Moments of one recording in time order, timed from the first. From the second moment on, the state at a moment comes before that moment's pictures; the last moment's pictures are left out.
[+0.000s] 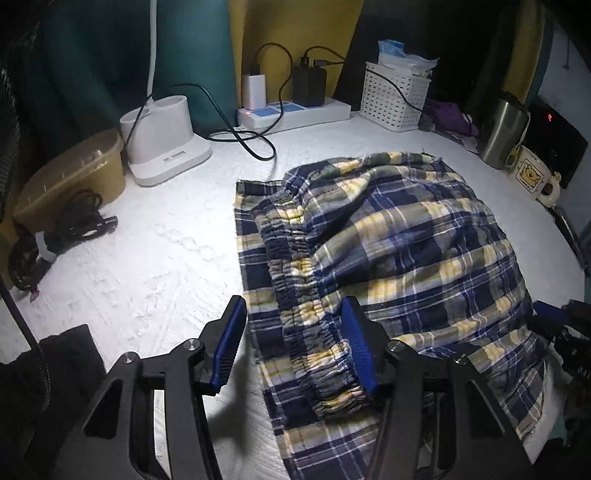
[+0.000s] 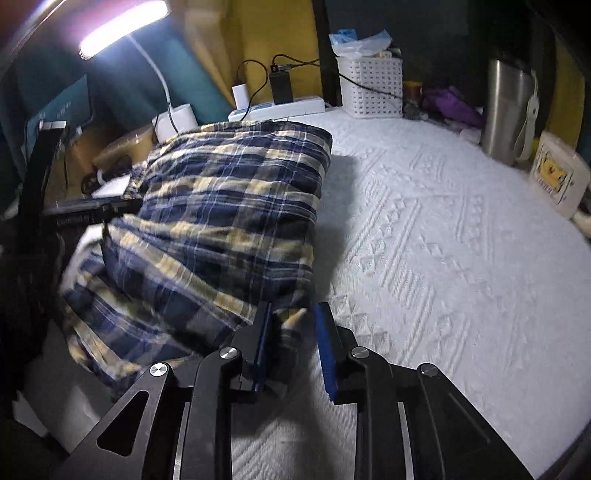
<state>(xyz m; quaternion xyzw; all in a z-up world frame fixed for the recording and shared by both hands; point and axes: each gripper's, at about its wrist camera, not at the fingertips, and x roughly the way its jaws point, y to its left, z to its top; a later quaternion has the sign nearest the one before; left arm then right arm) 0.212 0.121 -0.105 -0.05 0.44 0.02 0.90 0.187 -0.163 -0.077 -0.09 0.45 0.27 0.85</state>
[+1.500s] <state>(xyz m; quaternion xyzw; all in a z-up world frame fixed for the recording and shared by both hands) 0.165 0.091 -0.109 -0.06 0.46 0.00 0.88 0.182 -0.145 -0.080 -0.11 0.44 0.27 0.85</state>
